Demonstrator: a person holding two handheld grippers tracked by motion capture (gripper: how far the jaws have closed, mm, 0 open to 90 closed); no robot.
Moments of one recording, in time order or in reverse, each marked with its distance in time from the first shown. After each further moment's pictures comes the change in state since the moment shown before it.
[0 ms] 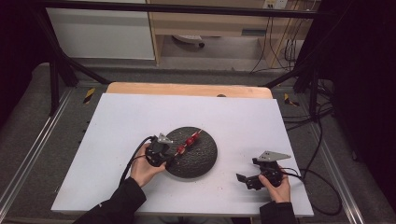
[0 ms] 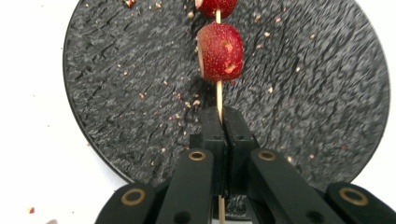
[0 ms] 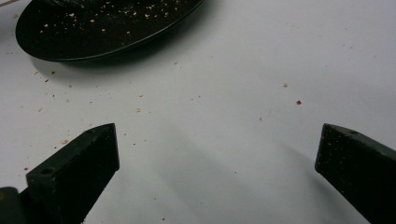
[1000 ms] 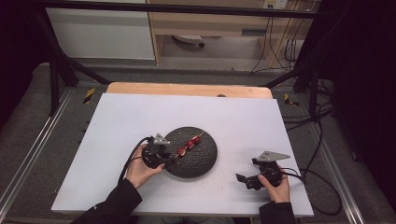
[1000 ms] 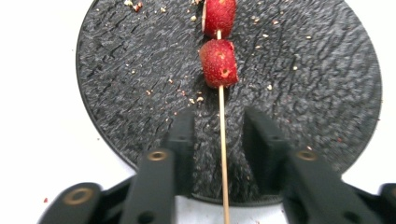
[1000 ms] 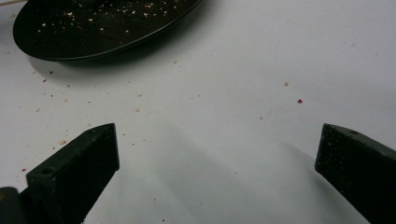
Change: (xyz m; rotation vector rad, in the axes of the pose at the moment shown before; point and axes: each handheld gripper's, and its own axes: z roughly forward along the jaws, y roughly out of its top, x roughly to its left) left arm 0.004 -0.007 -0.014 -0.054 -0.022 0.006; right arm 0.000 0.000 0.001 0.001 0.000 0.006
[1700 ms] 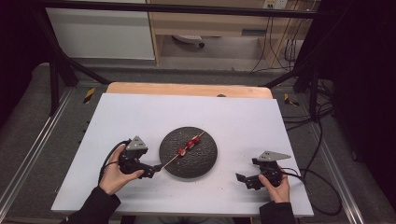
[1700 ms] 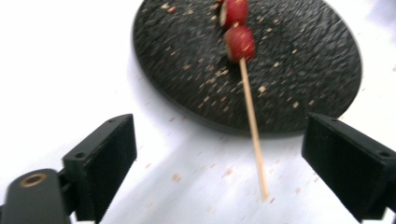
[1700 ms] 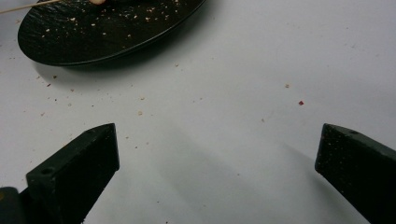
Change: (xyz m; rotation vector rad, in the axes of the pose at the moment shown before) left arm 0.029 -0.041 -0.044 -0.099 0.004 0.030; right arm 0.001 0.001 -0.001 -0.006 0.005 0.016
